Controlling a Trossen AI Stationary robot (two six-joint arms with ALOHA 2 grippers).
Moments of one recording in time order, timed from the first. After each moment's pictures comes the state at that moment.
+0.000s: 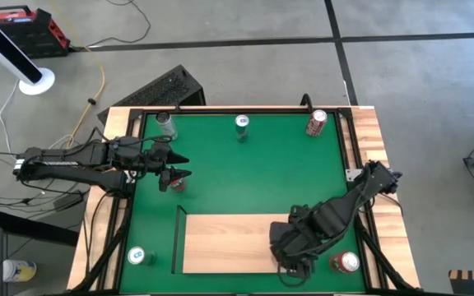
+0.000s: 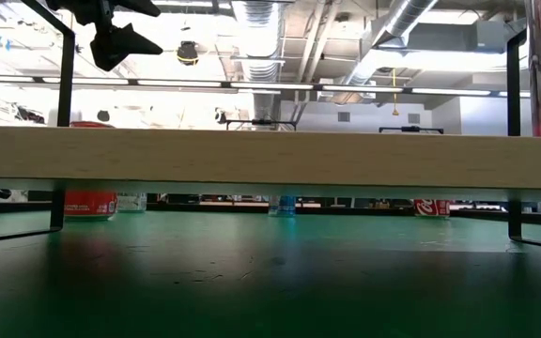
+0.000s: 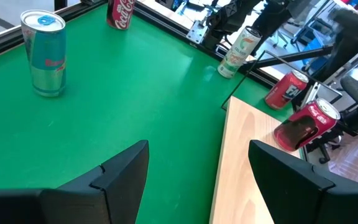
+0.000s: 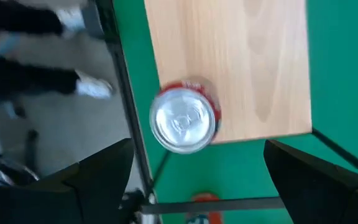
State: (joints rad) left arm 0.03 0.70 0.70 -0.30 -0.07 -0.48; right arm 0.62 1.94 2.19 -1.57 -0.03 0.81
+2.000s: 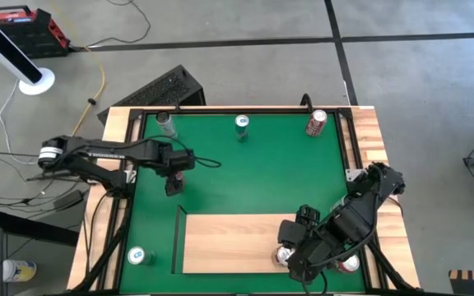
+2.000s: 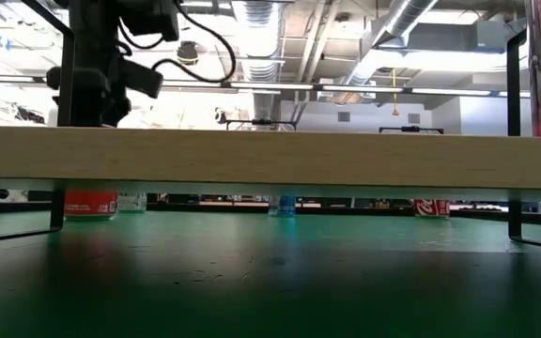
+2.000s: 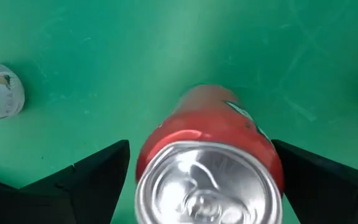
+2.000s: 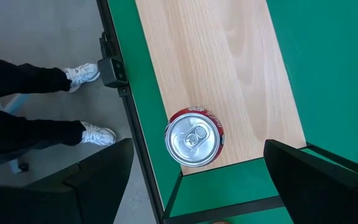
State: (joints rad) left arm 0.11 1.29 0.91 -1.01 -0.17 -0.21; right arm 0.70 1.92 2.27 -1.57 0.18 0.97
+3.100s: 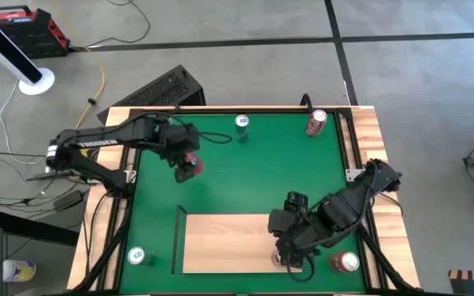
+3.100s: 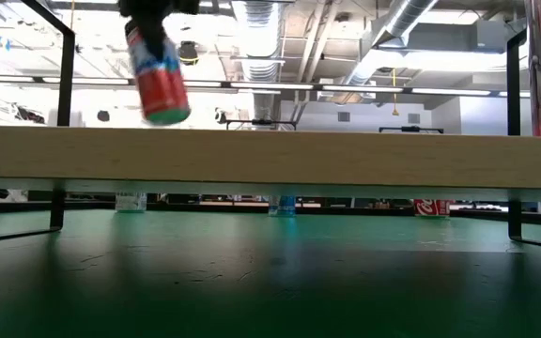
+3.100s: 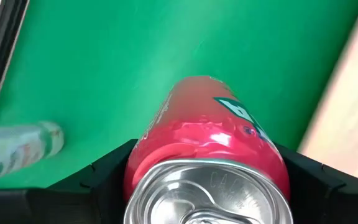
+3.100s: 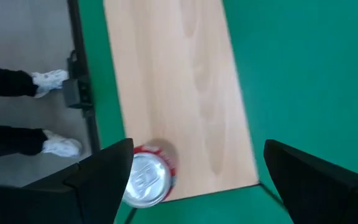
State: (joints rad) left arm 0.11 1.38 1.45 -1.22 -0.12 -0.26; right arm 0.60 1.92 2.27 -1.57 0.27 0.75
